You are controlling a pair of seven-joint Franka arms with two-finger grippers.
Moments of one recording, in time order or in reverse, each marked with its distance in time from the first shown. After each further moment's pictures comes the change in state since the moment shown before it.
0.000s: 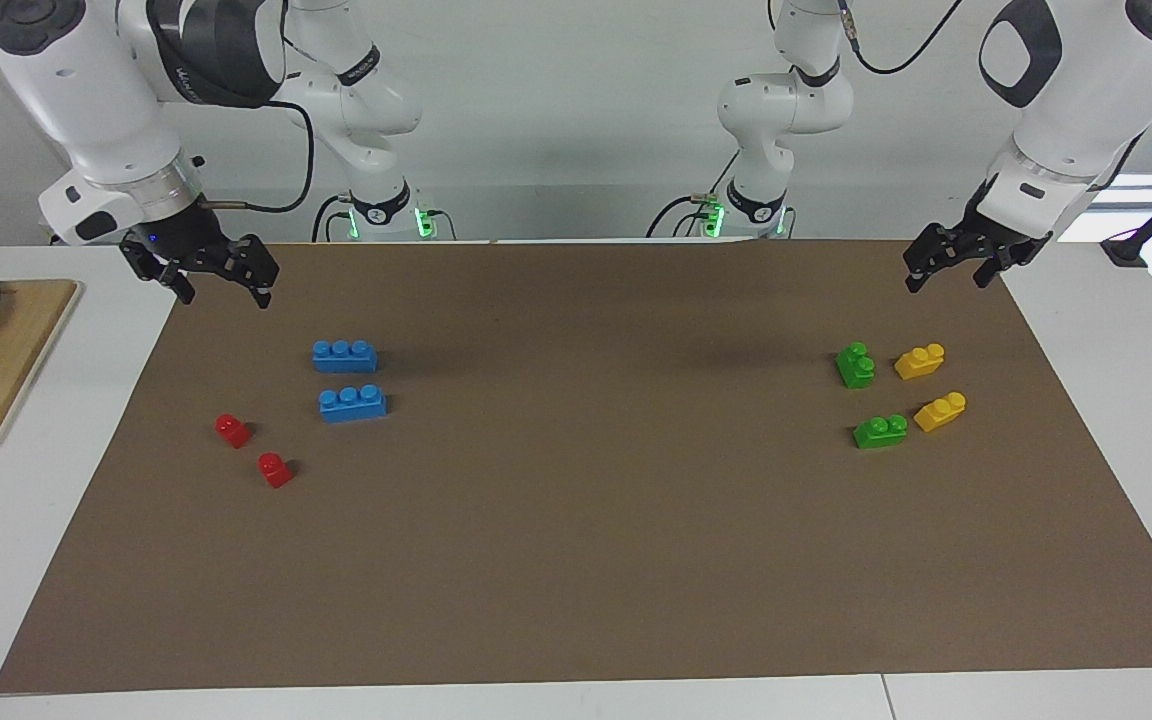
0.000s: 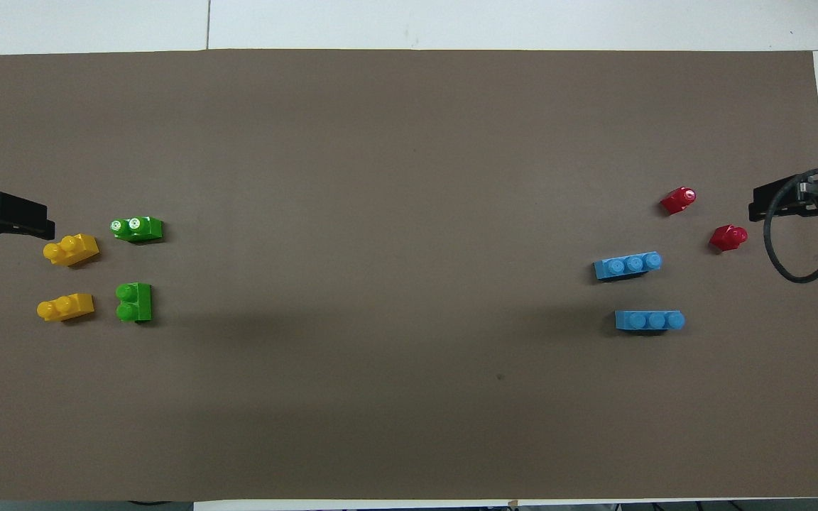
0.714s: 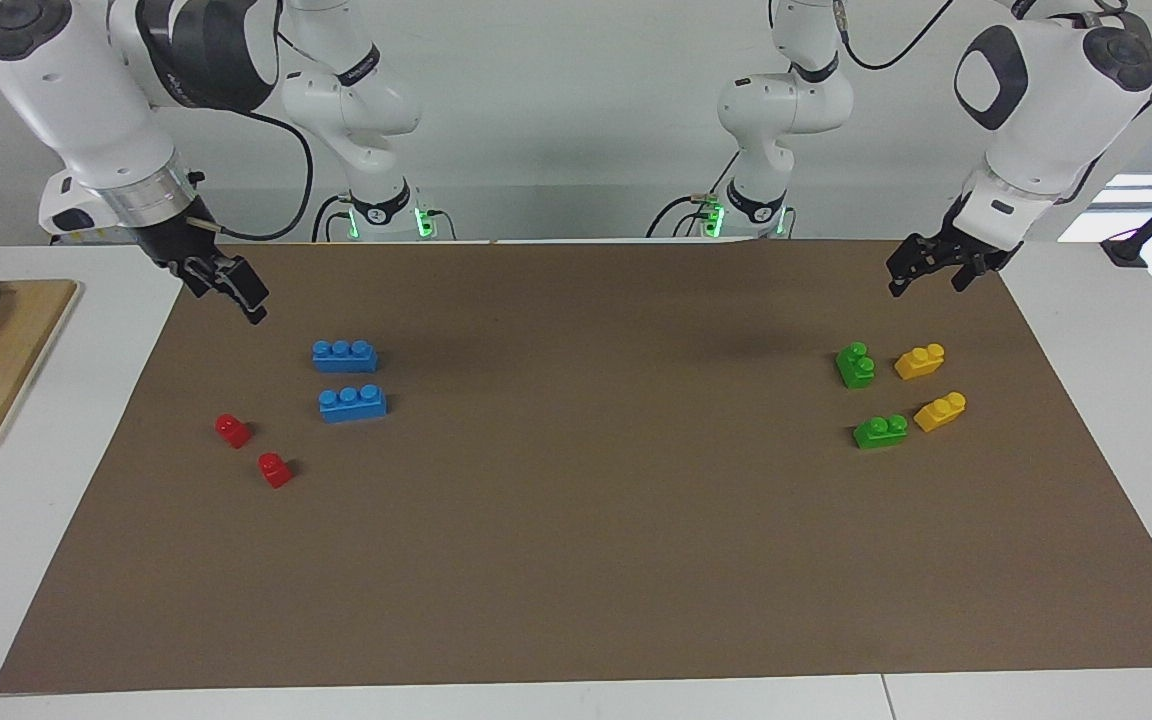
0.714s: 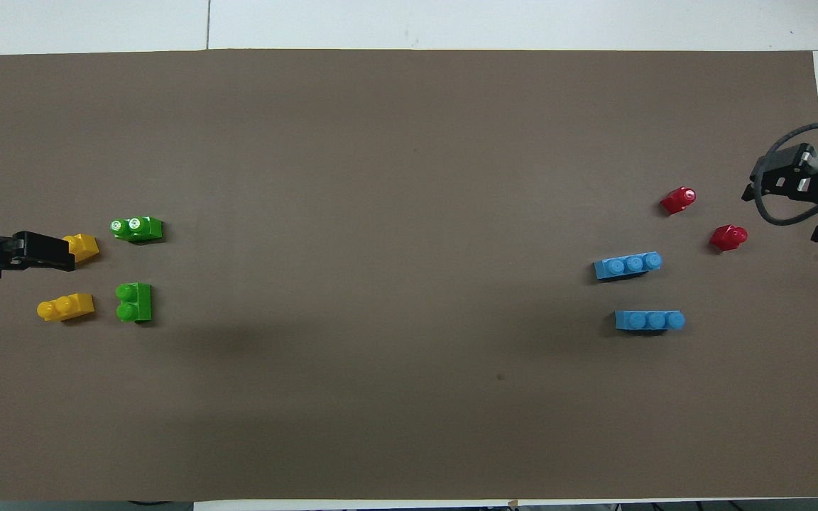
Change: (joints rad) left arm 0.013 -0.099 0.002 -0.235 0.000 0.129 0.000; right arm -0.009 0.008 -0.001 -0.017 0.076 0.020 0.530
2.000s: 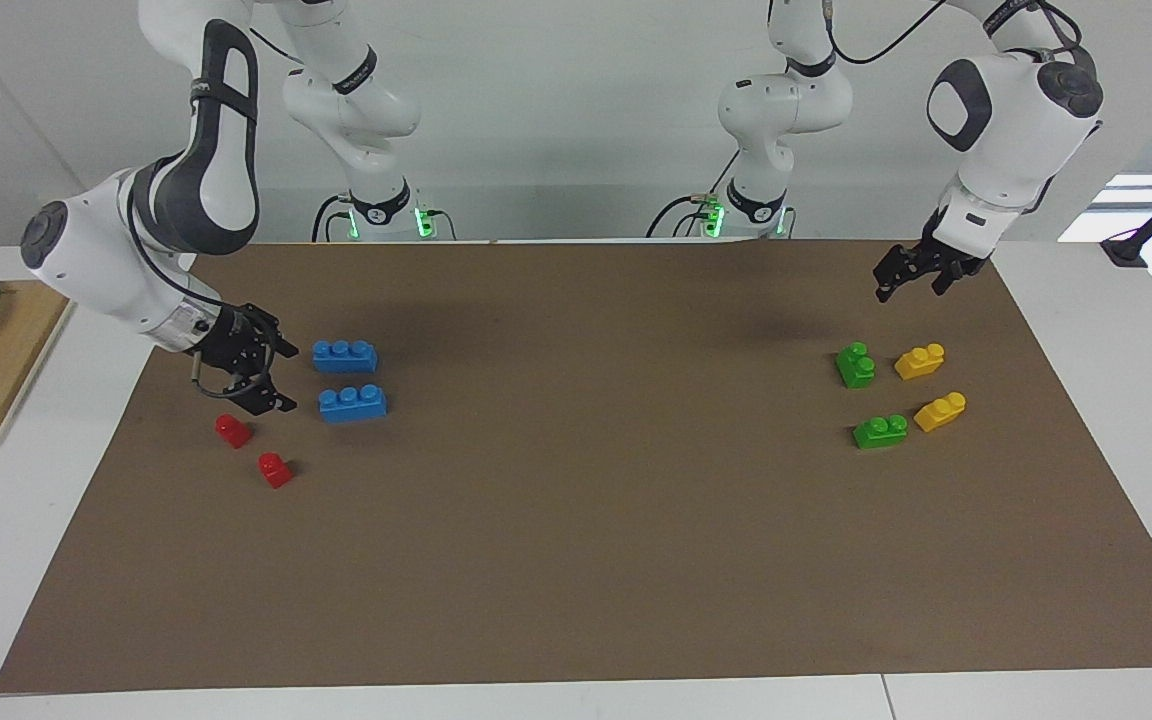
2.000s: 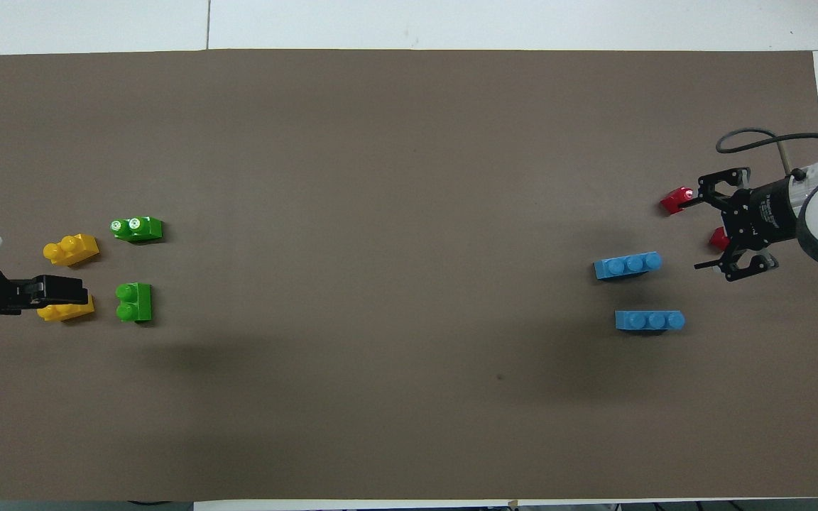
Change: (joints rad) left arm 0.049 -0.105 -0.003 -0.264 0.000 0.175 0.001; right arm -0.094 0.147 -0.003 -0.258 0.313 0.264 0.512
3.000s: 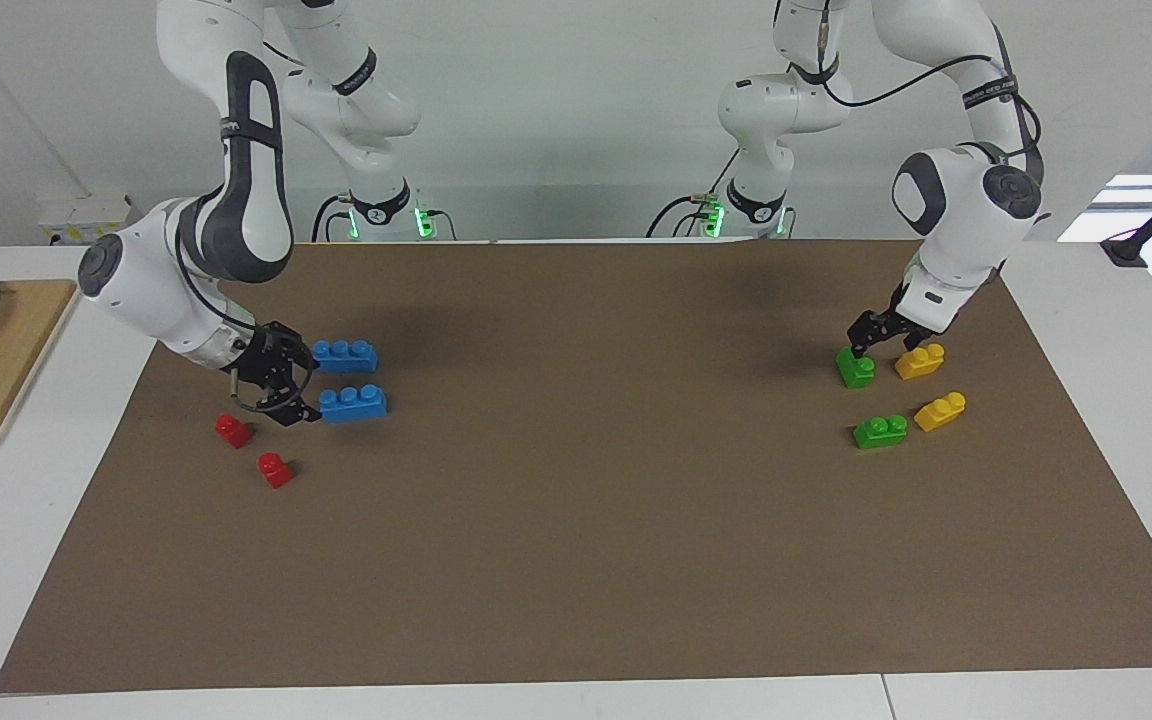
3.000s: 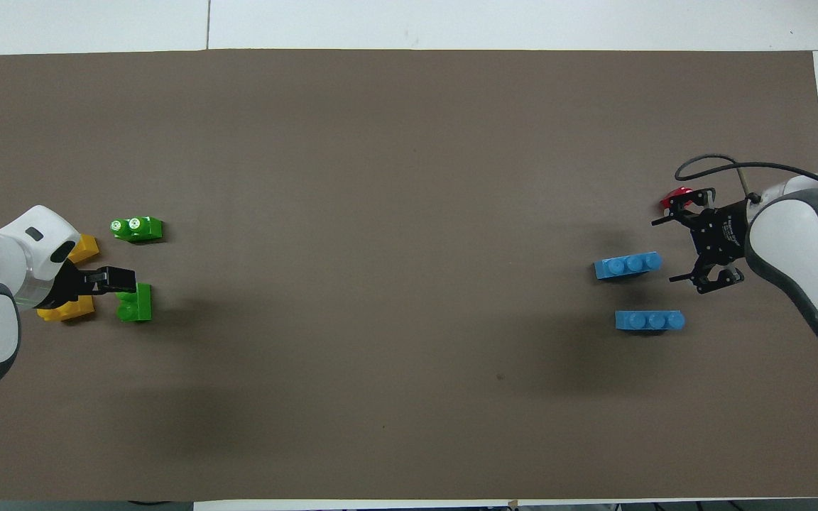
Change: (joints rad) left arm -0.004 0.175 -0.008 -0.116 0.000 0.287 0.004; right arm 0.026 0.018 0.008 -0.114 0.005 0.120 -0.055
